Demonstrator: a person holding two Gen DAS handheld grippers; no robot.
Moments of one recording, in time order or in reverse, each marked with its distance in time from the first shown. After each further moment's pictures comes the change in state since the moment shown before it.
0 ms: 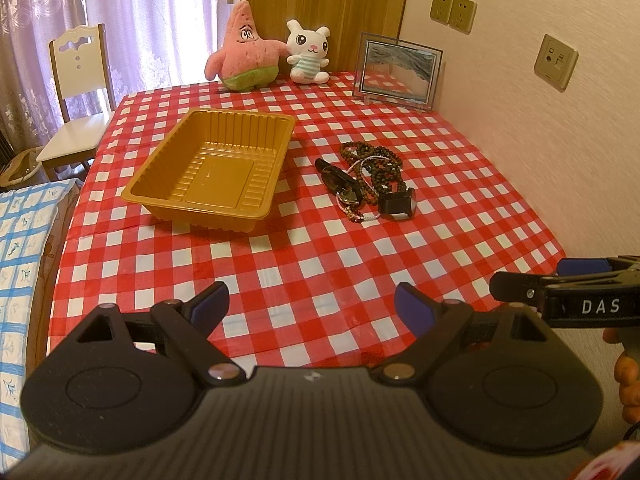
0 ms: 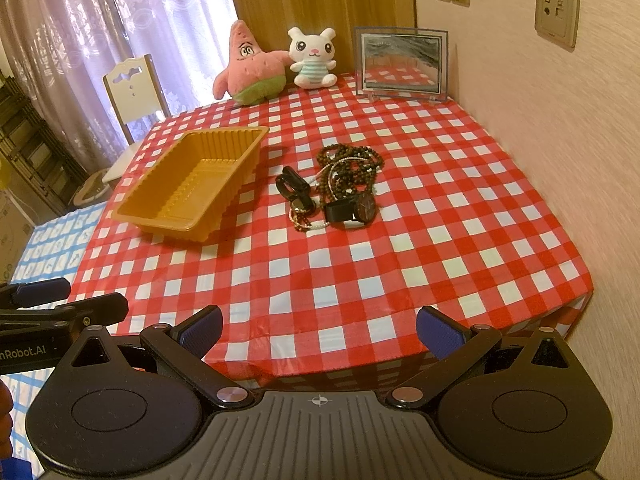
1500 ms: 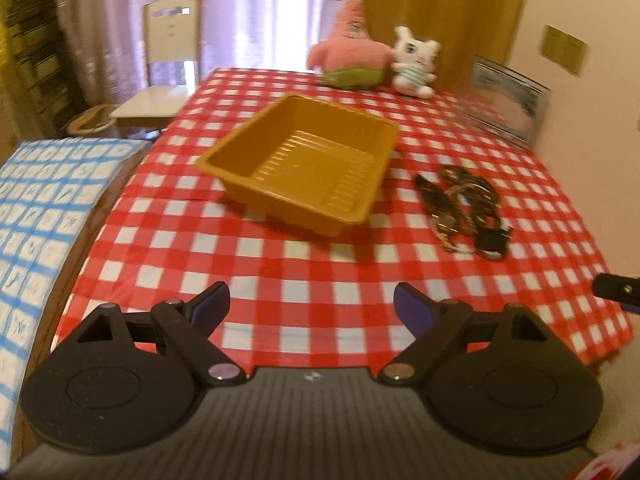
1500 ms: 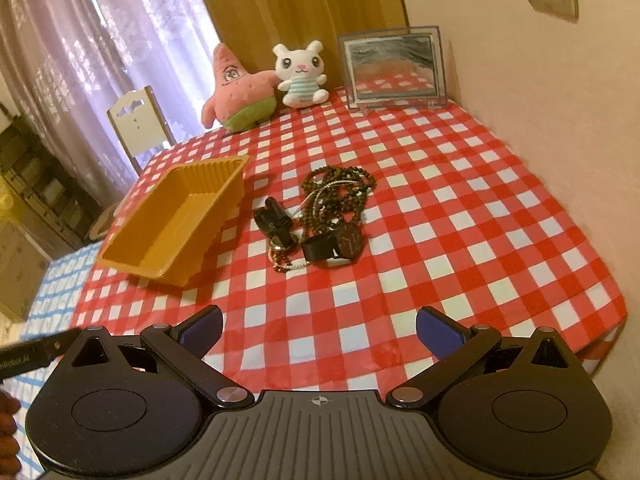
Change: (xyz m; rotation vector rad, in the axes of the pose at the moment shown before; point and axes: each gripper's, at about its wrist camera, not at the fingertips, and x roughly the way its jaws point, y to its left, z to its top) left arm 0.047 0.055 -0.012 -0.232 -0.047 0.203; right arm 0.057 -0.059 0.025 0.091 -0.064 0.084
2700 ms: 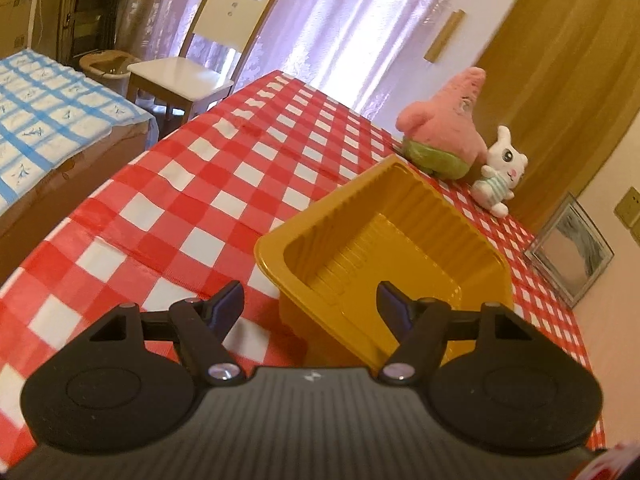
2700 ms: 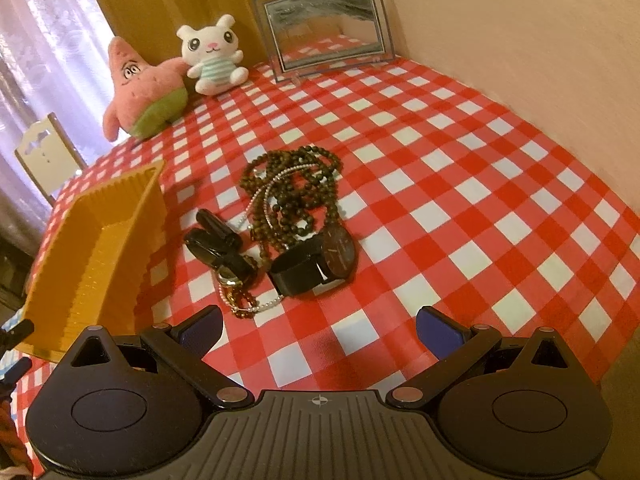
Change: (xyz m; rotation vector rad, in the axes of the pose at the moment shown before) left arm 0.196 0.136 0.068 -0.386 -0.124 -0.130; right arm 0.124 0.021 0.020 0.214 0.031 -0.226
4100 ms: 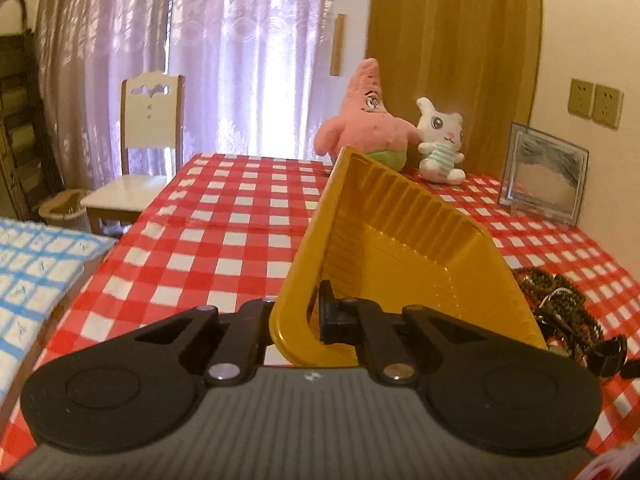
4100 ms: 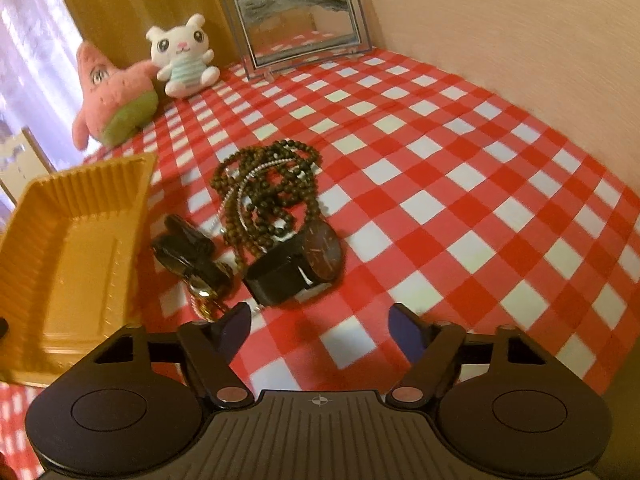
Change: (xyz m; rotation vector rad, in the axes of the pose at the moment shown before) left arm -0.007 -0.080 -0.023 0.463 -0.160 -0.006; right arm 0.028 -0.006 0.001 0.086 -0.021 -0.017
